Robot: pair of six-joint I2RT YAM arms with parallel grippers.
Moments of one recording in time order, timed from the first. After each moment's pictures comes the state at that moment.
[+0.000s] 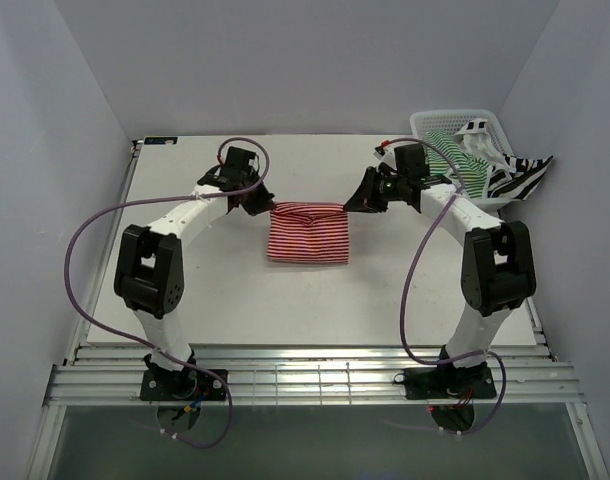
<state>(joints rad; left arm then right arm) -0.35 1.79 1.38 -0.44 0.07 -0.86 0.28 1.76 1.31 -0.31 -0.67 0.51</state>
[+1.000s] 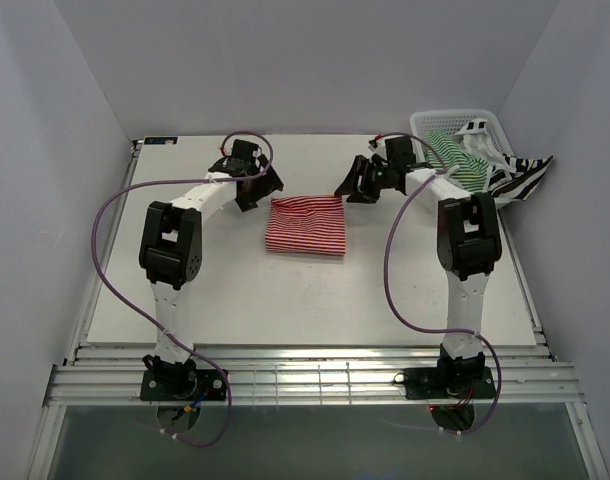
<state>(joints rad) -0.30 2.12 1.63 -0.40 -0.02 -0.78 0.25 2.15 1.62 -0.28 -0.66 0.51</state>
